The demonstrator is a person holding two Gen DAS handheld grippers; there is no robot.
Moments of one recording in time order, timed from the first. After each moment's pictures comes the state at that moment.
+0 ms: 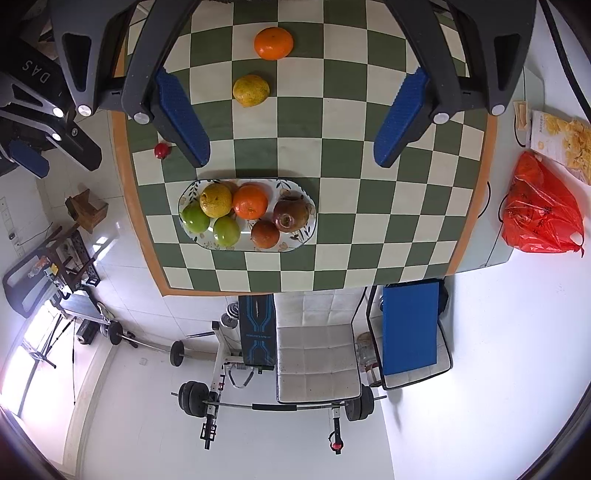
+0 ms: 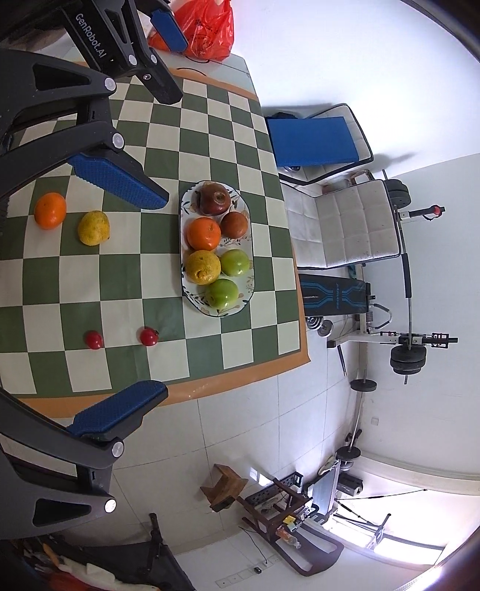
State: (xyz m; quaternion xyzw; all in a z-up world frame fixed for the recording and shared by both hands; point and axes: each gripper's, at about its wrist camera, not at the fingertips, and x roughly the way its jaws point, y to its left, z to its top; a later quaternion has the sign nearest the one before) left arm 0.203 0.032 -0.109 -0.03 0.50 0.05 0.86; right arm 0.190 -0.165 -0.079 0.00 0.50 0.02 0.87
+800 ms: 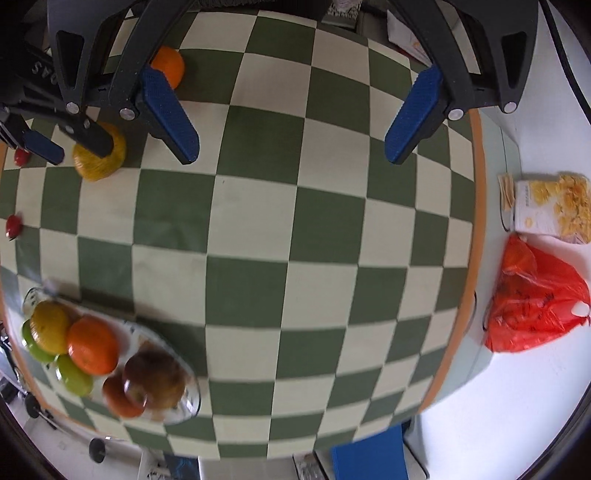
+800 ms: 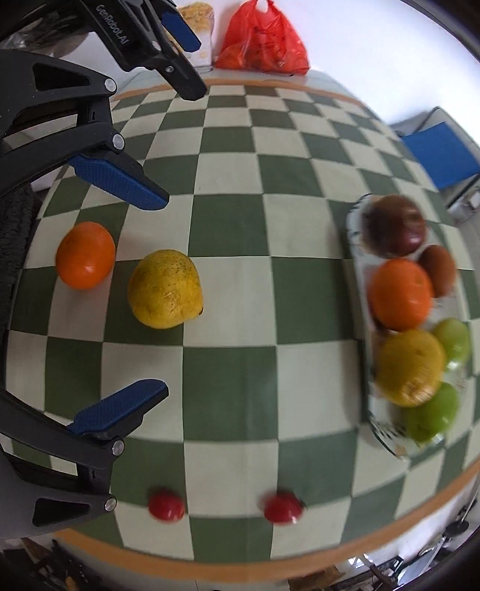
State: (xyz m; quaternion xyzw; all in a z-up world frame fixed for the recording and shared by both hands) left arm 0.199 0.108 -0.307 0.01 0.70 0.16 0.70; right arm 0.210 -0.087 -0.336 0.07 0.71 0.14 0.69
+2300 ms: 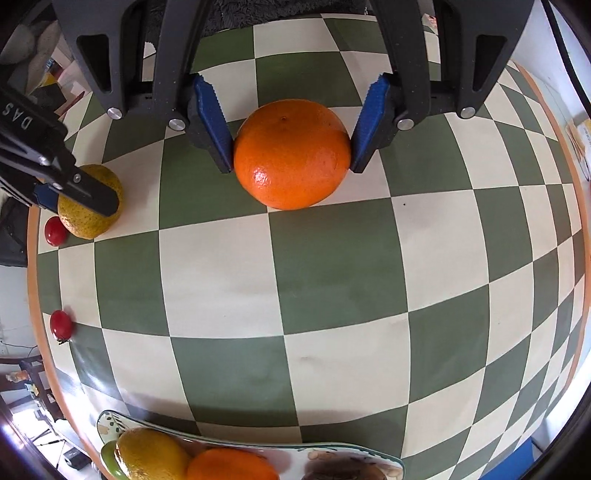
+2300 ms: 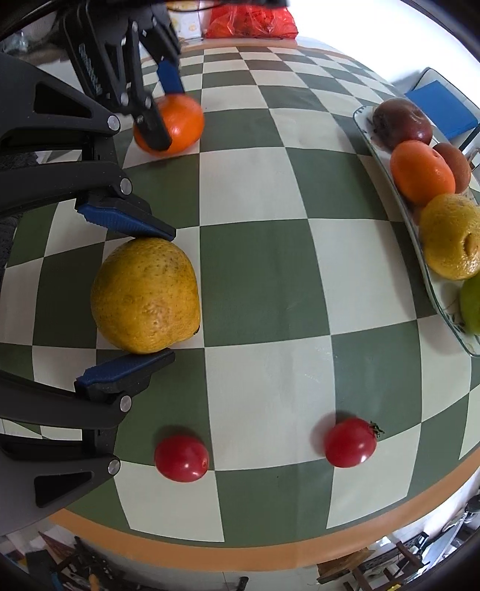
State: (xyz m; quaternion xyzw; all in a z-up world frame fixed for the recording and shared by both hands) left arm 0.199 0.004 -0.373 -0.01 0.76 -0.02 0.65; right arm 0.207 -0.158 -0.388 0.08 0.73 0.09 0.68
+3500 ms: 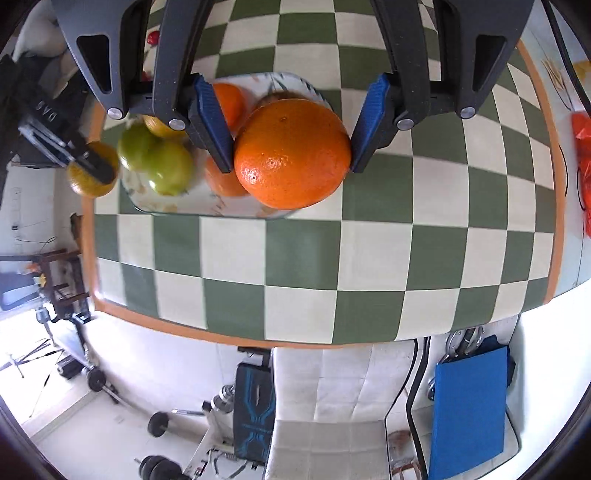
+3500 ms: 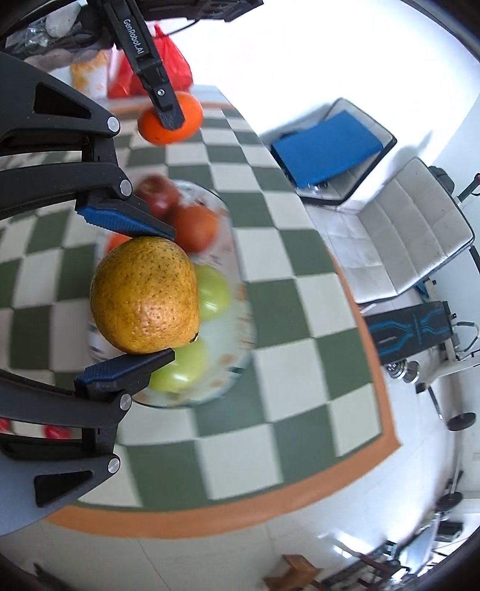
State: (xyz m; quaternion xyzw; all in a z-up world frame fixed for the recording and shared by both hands) left arm 0.459 0.097 -0.280 -0.09 0.68 0.01 0.73; right arm 0.440 -0.162 -0.283 0.14 0.63 0.11 0.76
